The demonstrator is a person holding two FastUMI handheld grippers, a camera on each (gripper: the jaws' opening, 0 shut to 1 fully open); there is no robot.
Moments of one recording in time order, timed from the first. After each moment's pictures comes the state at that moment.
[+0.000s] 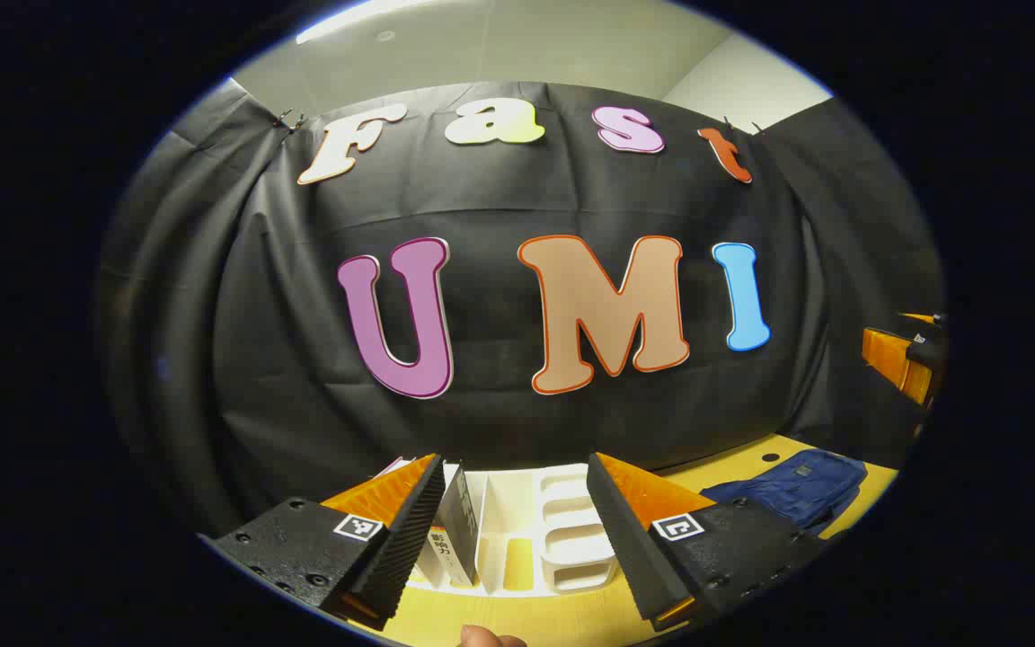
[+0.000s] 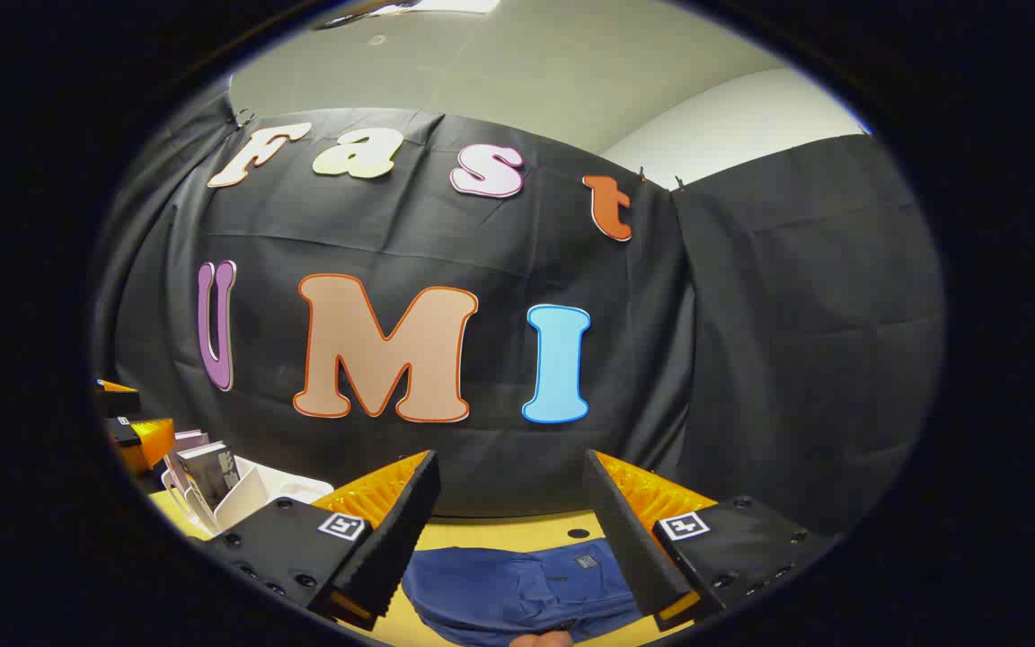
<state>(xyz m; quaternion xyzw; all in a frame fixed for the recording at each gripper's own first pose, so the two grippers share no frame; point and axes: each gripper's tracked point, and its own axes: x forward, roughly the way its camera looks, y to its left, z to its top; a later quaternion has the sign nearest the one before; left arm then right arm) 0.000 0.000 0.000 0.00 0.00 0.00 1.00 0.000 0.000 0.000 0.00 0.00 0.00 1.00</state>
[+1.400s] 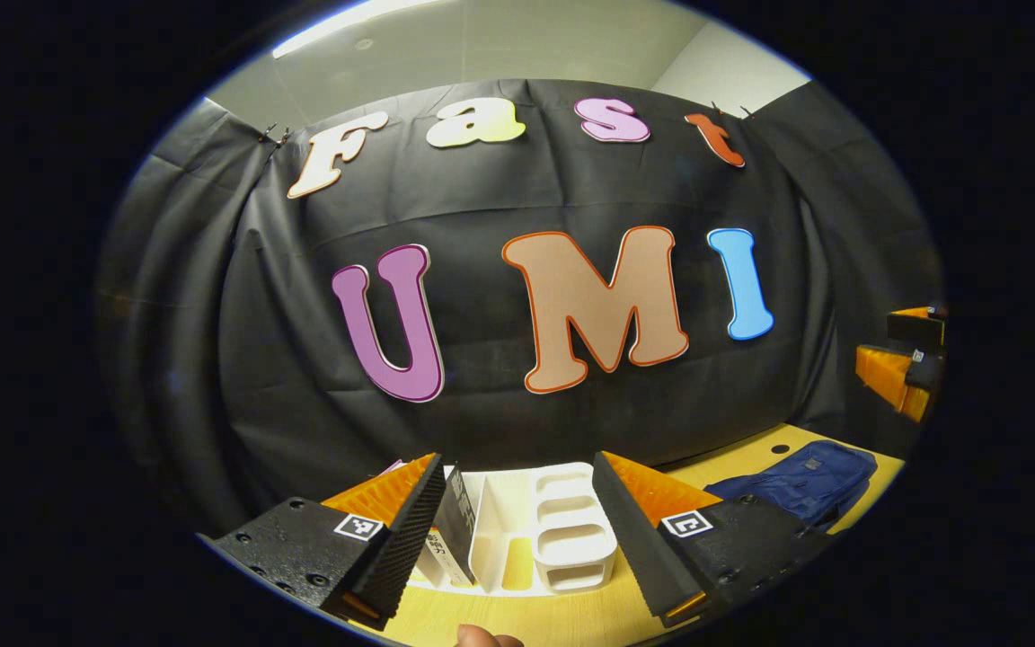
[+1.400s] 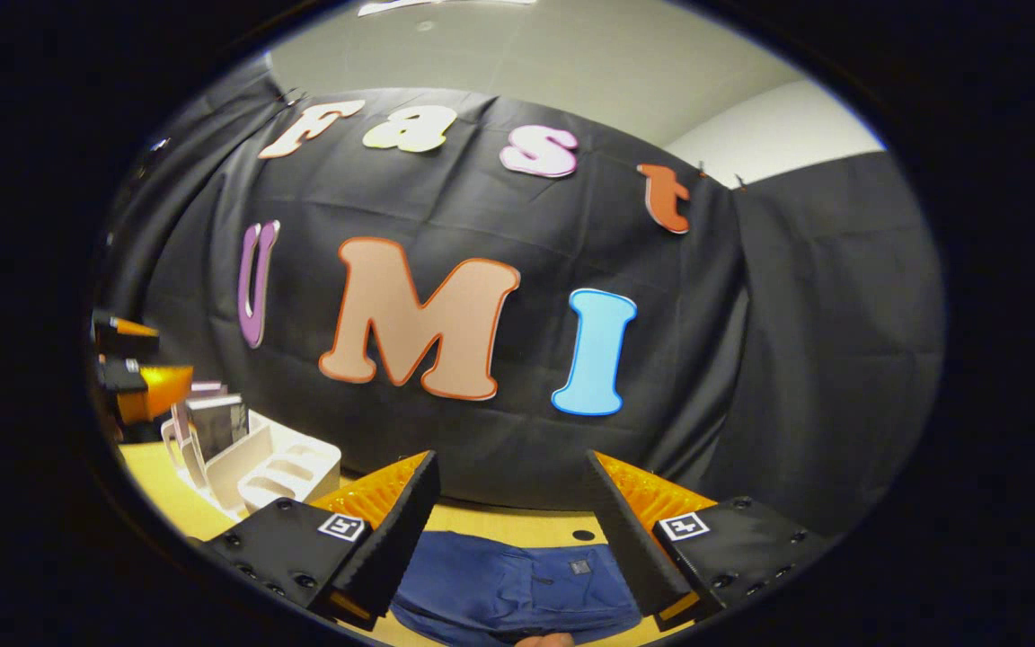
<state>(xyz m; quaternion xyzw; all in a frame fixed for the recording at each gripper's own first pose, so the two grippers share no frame) 0.003 -0.016 0.003 0.03 0.01 0.02 1.00 0.022 0.004 -0.030 -0.08 0.03 0.11 0.99</state>
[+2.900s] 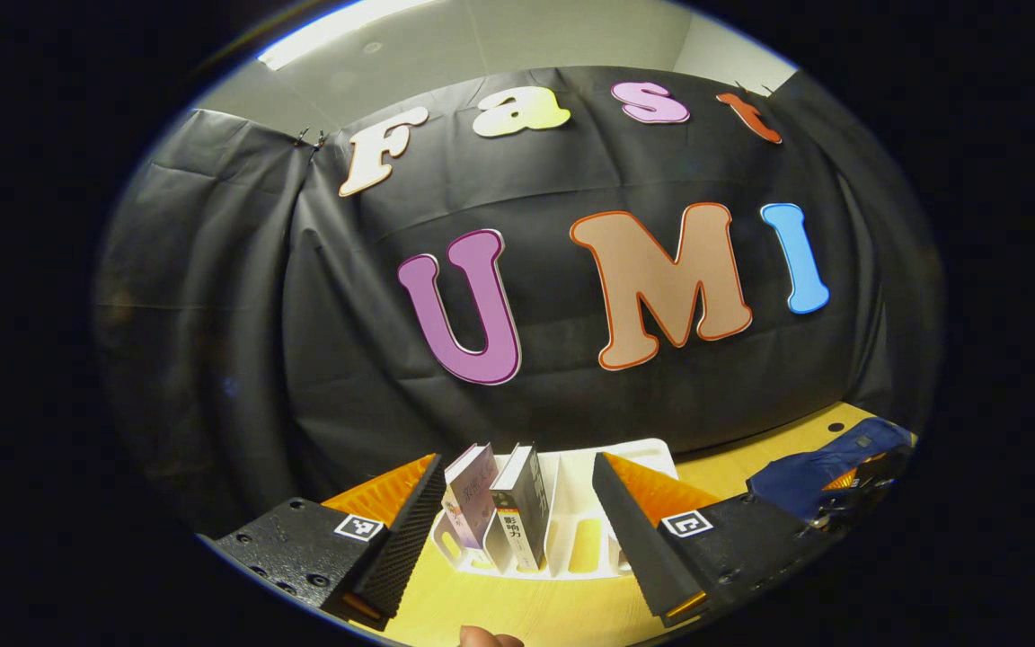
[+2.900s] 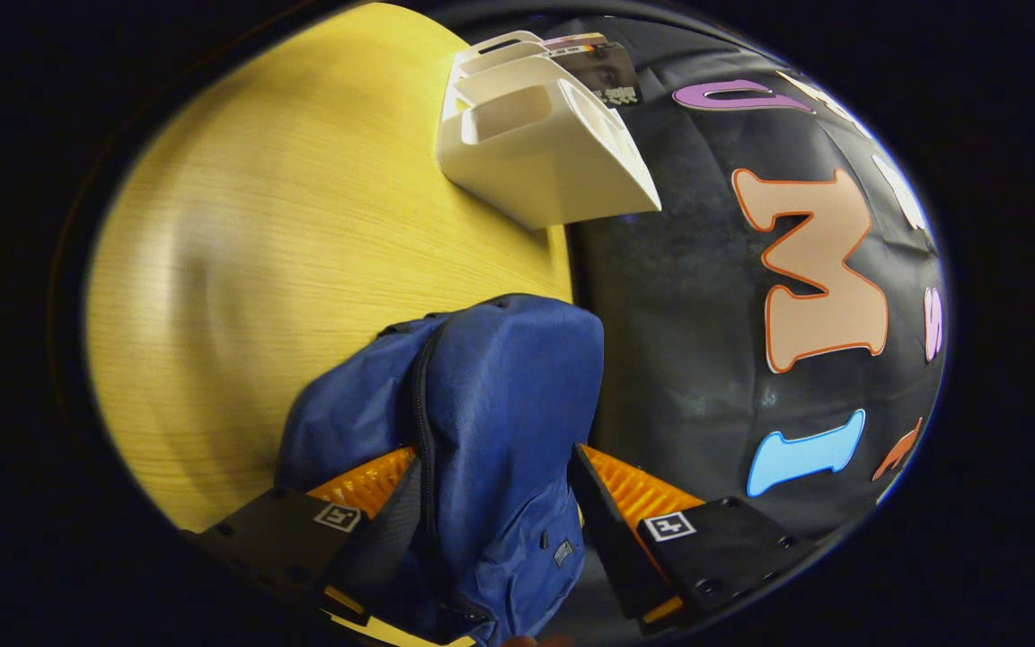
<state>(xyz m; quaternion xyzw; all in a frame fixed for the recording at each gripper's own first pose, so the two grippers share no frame) -0.021 0.048 -0.006 0.05 0.03 0.11 0.99 0.019 0.065 -0.354 -0.61 0.11 0.35 0.70</state>
